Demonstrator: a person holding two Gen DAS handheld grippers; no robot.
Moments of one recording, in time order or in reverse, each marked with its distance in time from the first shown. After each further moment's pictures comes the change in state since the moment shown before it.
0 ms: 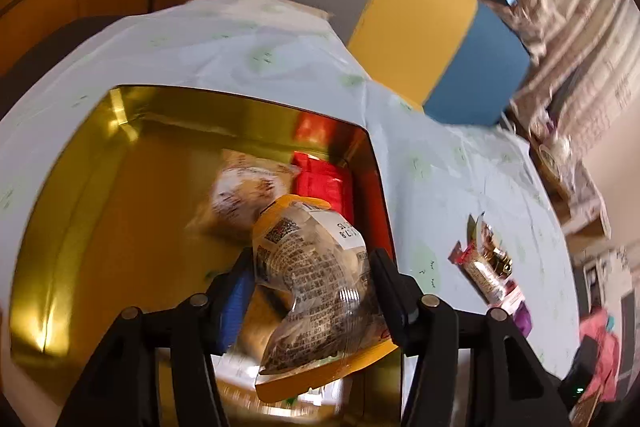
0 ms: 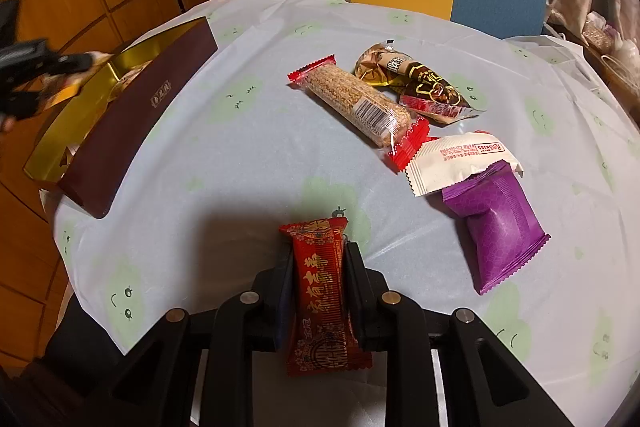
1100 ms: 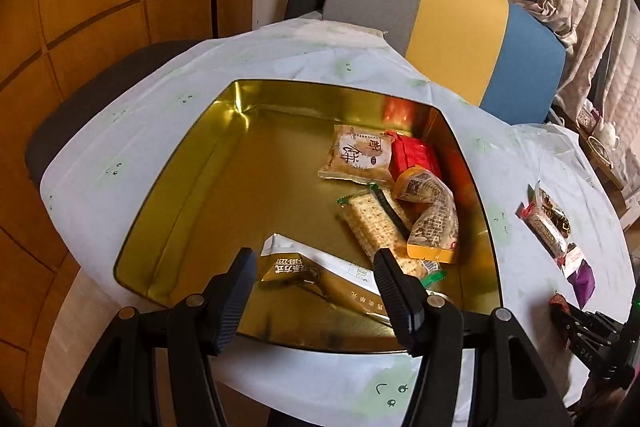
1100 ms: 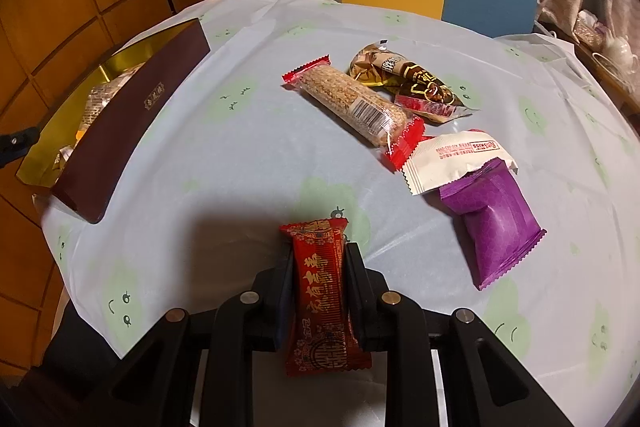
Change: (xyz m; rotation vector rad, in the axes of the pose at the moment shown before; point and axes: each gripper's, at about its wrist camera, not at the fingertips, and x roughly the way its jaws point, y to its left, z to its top) left arm -0.072 0.042 -0.079 0.019 -0.131 0.255; right arm 0.000 0.003 0.000 0.025 -0.002 -0.040
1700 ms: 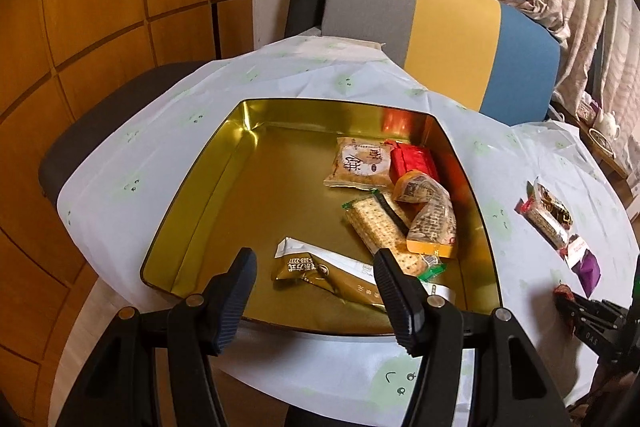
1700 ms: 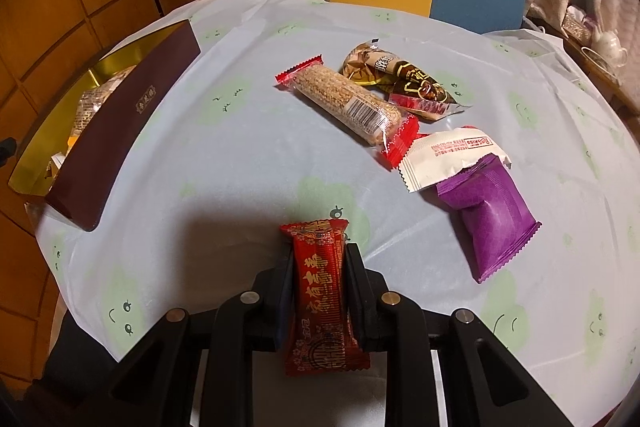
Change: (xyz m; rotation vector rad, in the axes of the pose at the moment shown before) left arm -0.022 -0.005 -0.007 0.057 -0.054 0.033; right arm 0.002 0.006 0.001 0.033 -0.001 -0.040
